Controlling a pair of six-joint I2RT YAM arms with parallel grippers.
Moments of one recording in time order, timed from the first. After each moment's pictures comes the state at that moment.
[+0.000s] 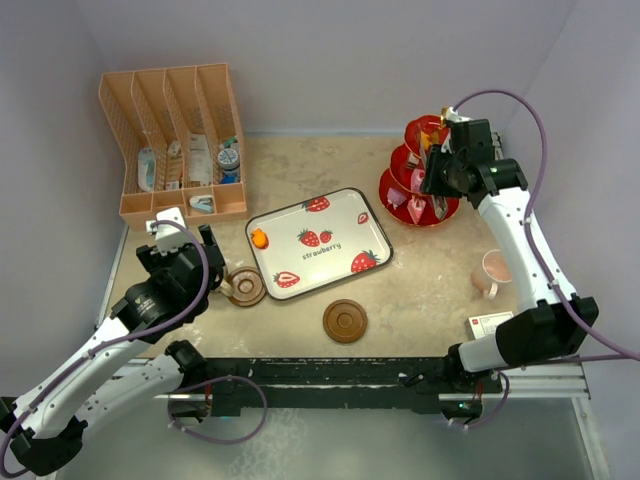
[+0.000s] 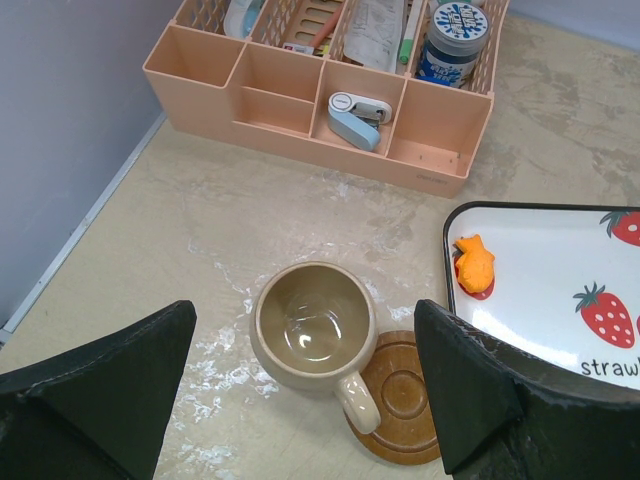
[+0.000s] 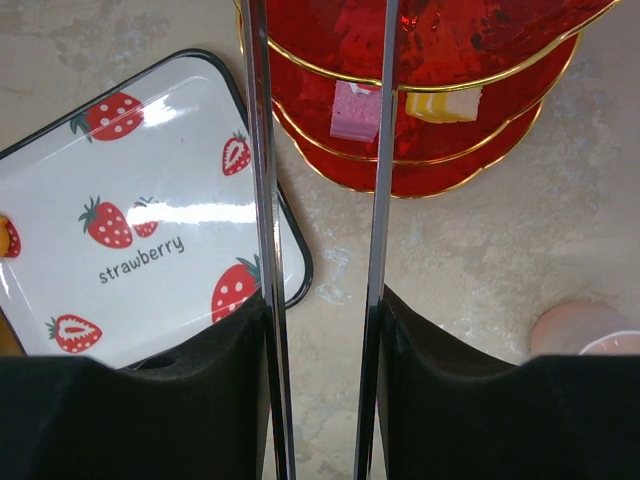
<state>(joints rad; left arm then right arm) -0.75 0.68 0.83 -0.83 -1.05 -0.65 0.18 1.44 1.54 -0.90 0.08 0.25</state>
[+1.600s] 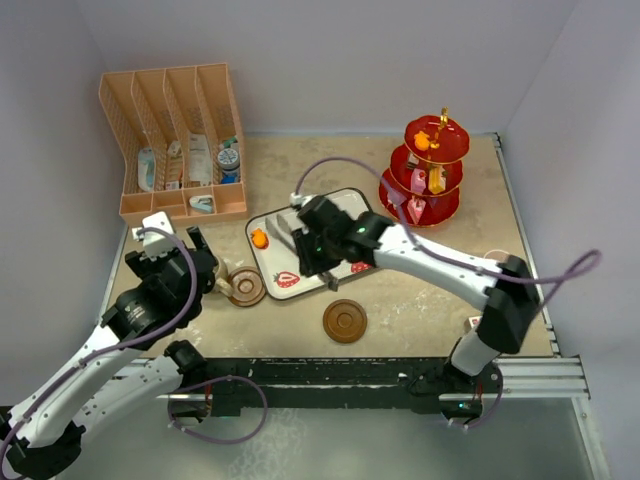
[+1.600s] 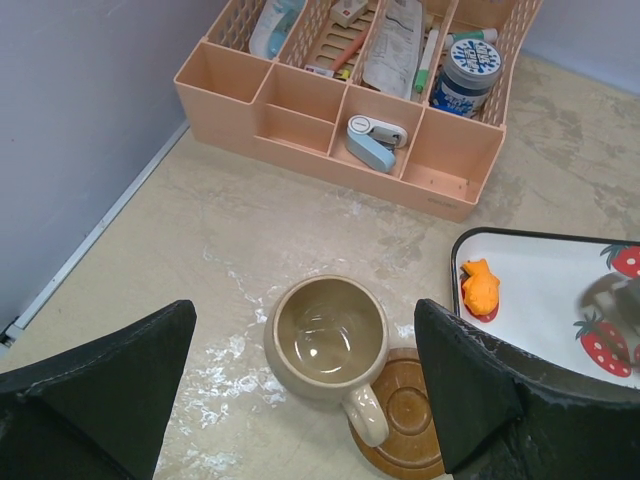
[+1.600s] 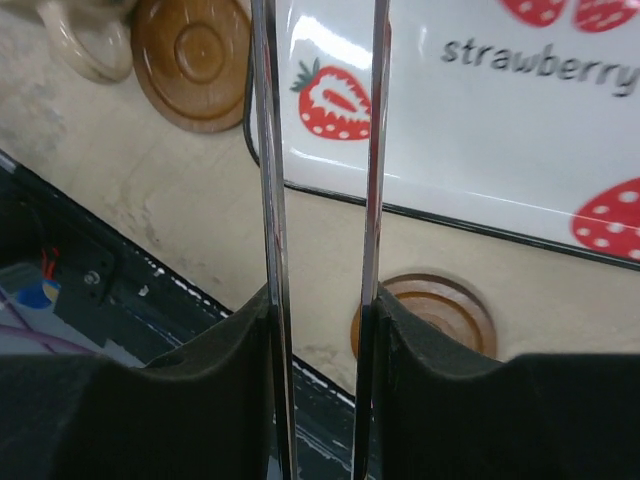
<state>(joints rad) -0.75 0.63 0.83 -0.85 -1.10 -0.68 0.93 1.56 1.40 -0.74 0.04 0.48</state>
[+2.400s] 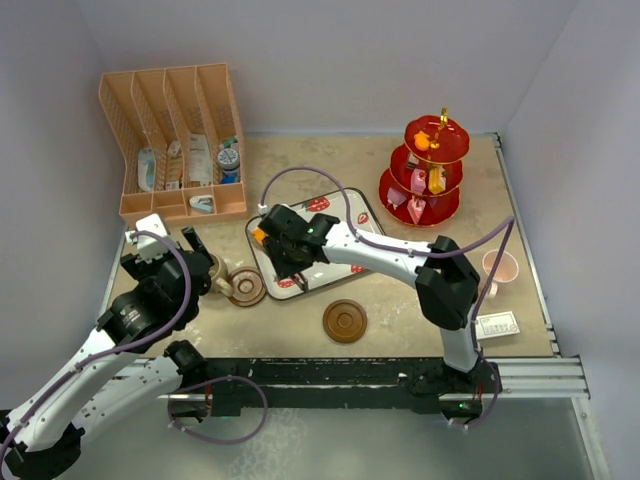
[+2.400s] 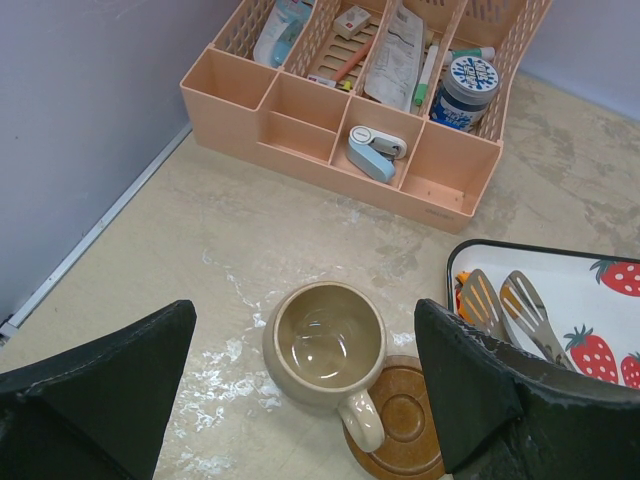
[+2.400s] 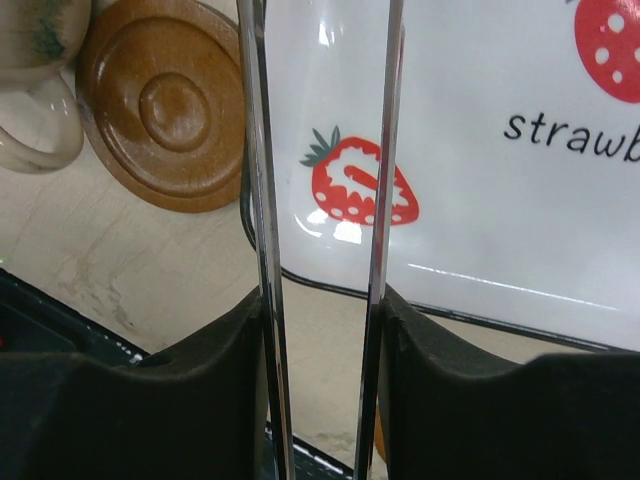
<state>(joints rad) -0.75 0.60 0.83 -0.85 -1.12 -0.70 1.03 1.94 1.61 -0.72 0.11 0.50</state>
